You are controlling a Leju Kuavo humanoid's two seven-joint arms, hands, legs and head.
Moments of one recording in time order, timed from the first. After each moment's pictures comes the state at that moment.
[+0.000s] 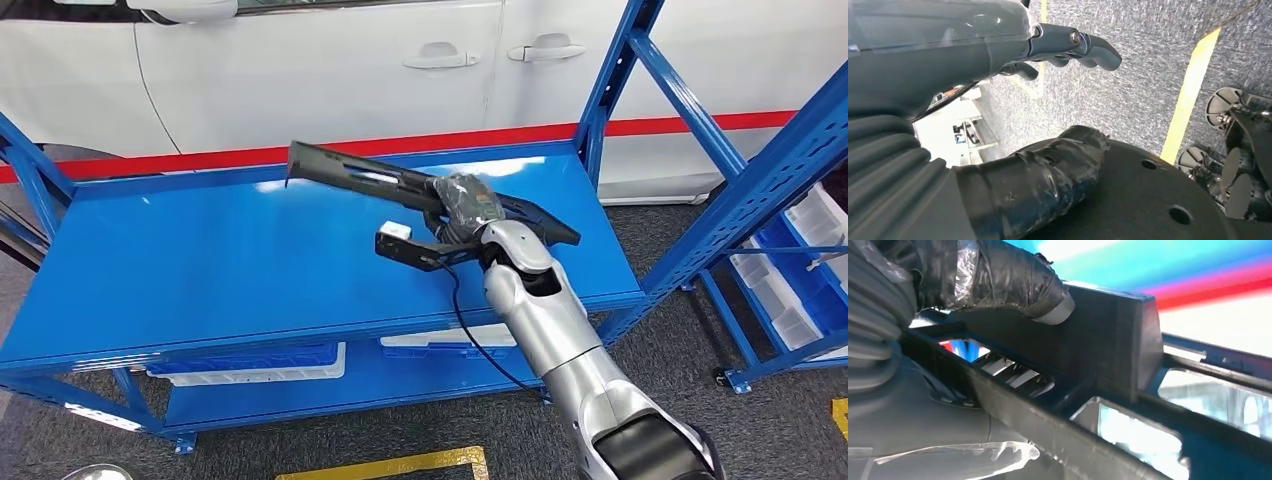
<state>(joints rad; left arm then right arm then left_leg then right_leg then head) 0.03 -0.20 0.10 -0.15 -0.08 0.07 0.11 -0.68 0.04 0.99 -1.14 0.56 0.05 -0.27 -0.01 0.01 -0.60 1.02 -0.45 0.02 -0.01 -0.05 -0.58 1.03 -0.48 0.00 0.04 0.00</state>
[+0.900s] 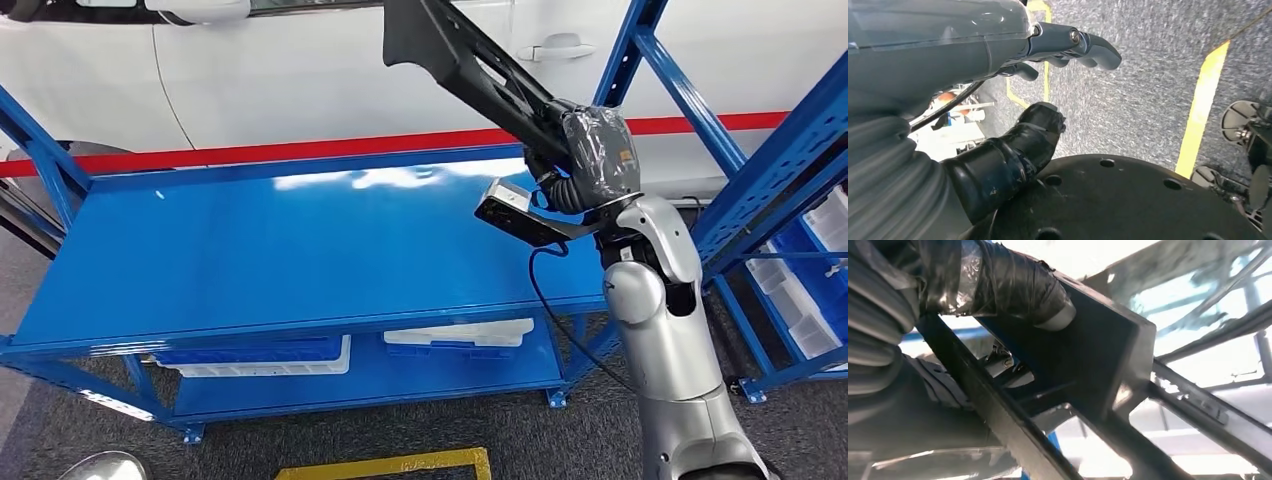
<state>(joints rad) 0.03 -0.20 0.04 -0.15 -0.13 0.08 0.14 -0.53 -0.17 0.80 -1.73 0.41 0.10 -0.35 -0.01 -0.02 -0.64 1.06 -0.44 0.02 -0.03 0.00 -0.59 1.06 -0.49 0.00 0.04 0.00</state>
